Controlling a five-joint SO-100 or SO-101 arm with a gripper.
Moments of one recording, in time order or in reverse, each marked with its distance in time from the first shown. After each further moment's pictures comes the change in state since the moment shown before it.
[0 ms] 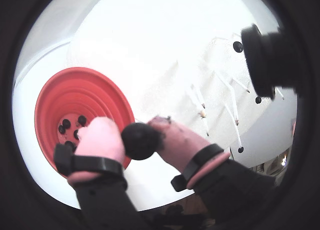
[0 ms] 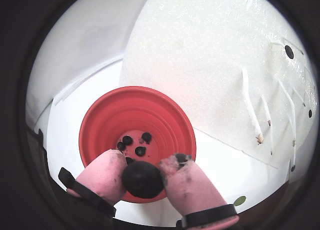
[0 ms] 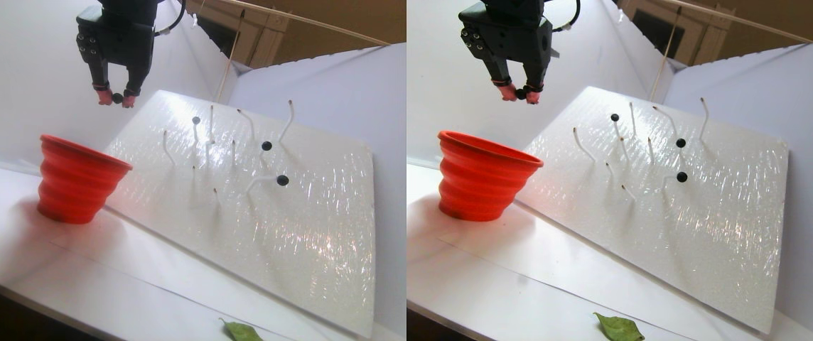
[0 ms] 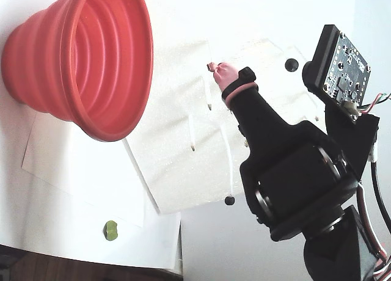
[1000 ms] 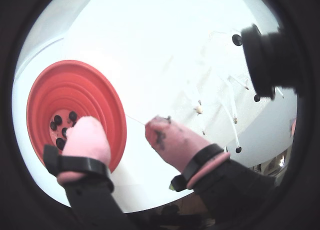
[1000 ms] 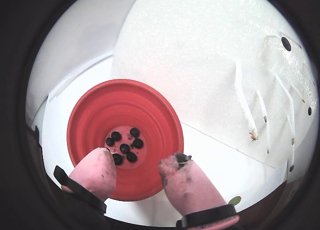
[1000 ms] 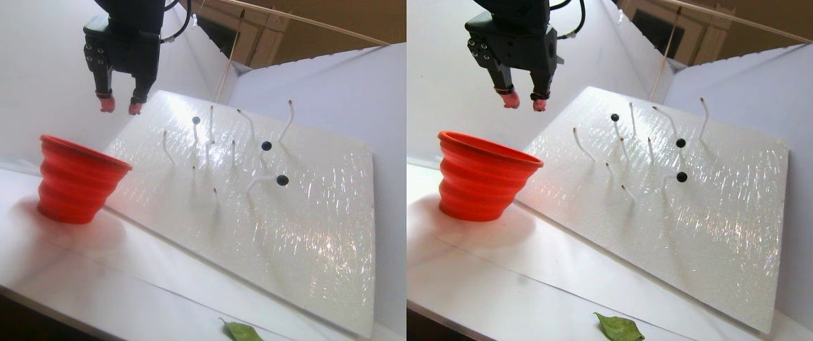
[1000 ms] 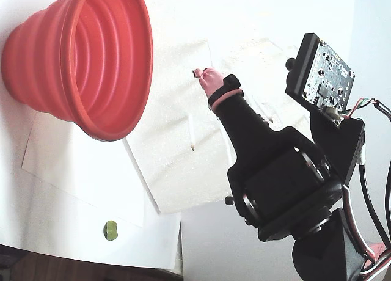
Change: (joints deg) arm 1.8 -1.6 1.4 -2.3 -2.3
